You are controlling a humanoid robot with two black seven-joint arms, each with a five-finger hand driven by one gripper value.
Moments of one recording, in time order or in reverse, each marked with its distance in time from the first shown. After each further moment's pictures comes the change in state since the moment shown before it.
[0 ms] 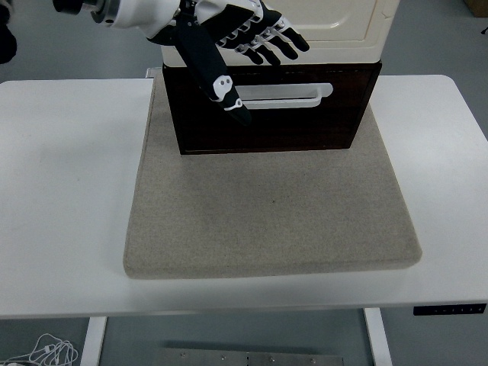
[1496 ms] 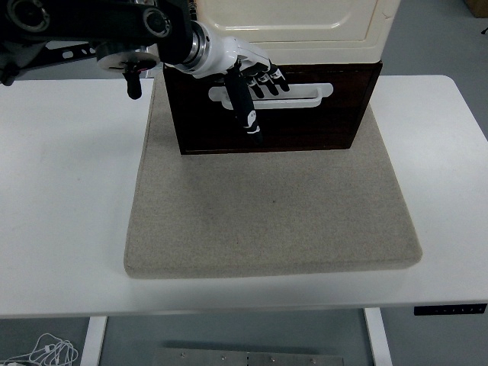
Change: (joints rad) left arm 0.264 -0.330 -0.073 0.289 0.057 0.169 0.271; right arm 0.000 0.000 0.000 0.000 0.000 0.000 0.000
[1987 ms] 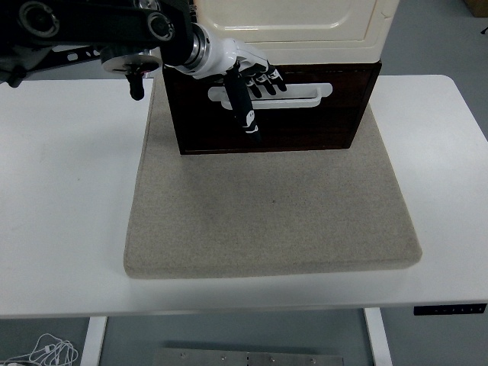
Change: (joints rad) left arm 0.029 -0.013 0.000 0.027 0.020 0.000 0.000; right arm 0.000 0.000 0.000 0.000 0.000 0.000 0.000
